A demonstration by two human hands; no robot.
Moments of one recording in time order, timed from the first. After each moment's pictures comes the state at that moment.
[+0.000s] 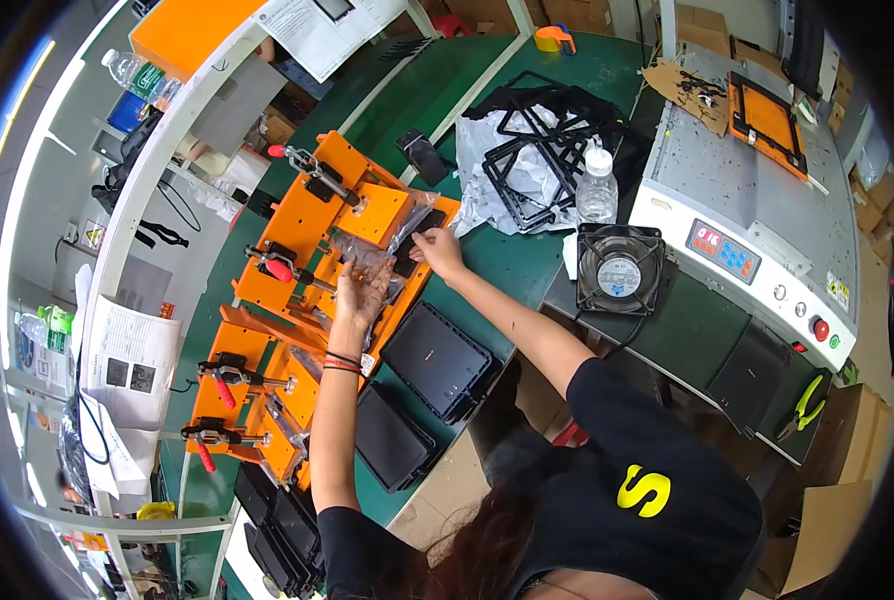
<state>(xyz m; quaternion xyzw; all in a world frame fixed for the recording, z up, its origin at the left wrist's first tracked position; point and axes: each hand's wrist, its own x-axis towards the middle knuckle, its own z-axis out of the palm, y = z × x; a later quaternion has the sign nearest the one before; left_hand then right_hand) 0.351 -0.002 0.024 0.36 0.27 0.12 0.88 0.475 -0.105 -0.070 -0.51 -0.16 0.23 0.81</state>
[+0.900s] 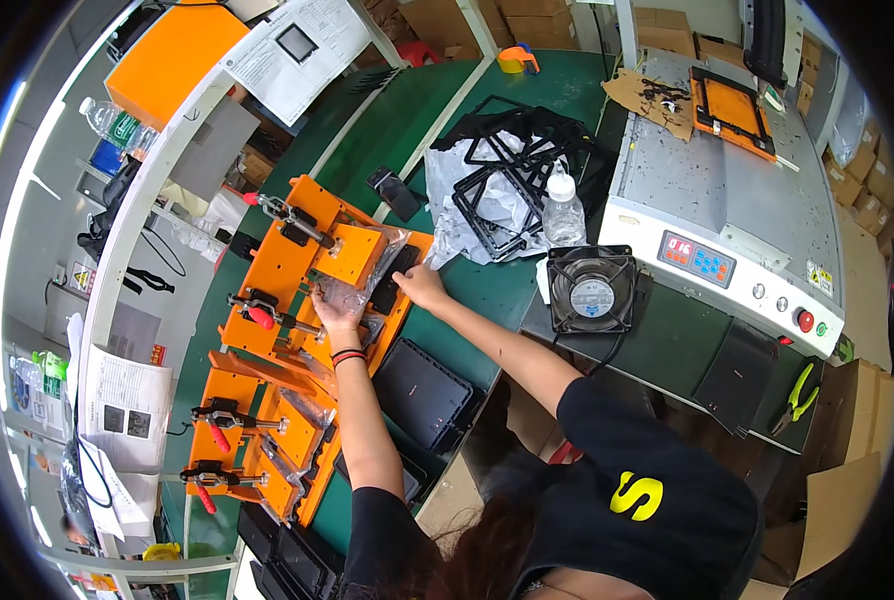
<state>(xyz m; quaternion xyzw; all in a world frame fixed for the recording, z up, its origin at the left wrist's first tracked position) 0.398 0.102 -0.054 0.30 0.17 0.32 0.88 0.471 -0.112 -0.053 -0.77 -0.20 0.14 0.59</state>
